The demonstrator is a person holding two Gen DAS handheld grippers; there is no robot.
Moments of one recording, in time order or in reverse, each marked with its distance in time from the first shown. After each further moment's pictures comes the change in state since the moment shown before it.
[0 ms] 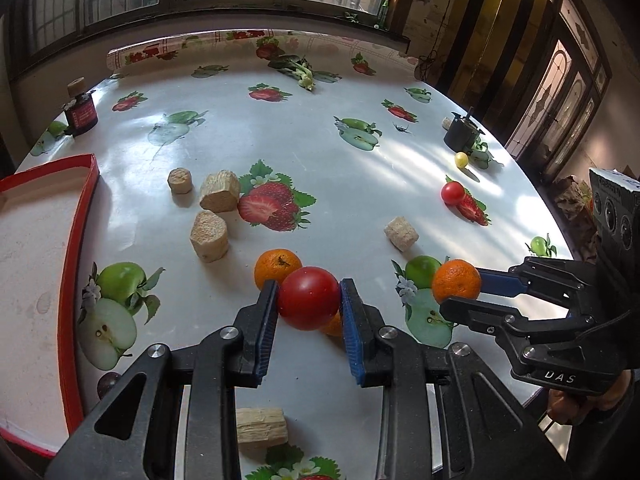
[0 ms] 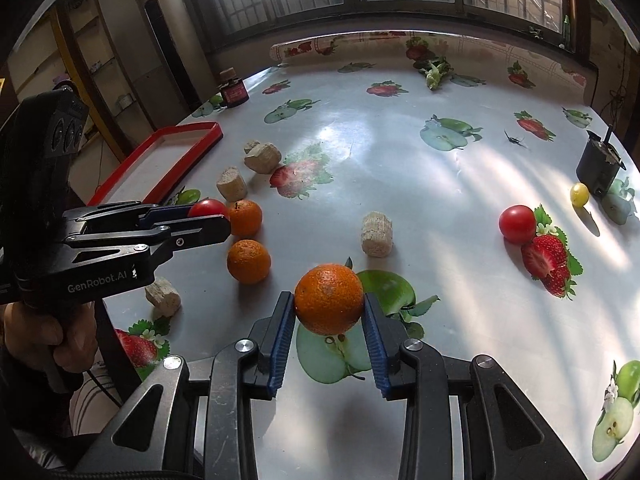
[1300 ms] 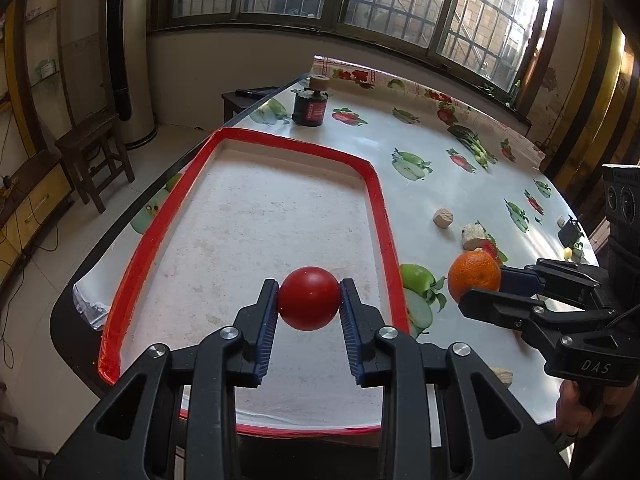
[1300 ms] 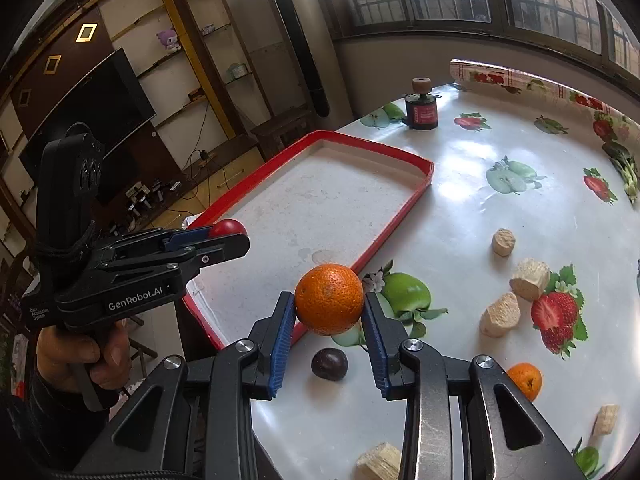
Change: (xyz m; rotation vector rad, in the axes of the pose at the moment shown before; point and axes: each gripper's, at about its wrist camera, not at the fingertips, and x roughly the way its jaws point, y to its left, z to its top) left arm -0.099 0.201 -0.044 -0.332 -0.122 0.275; right arm 0.079 0.200 0.095 -0.265 0.003 0.326
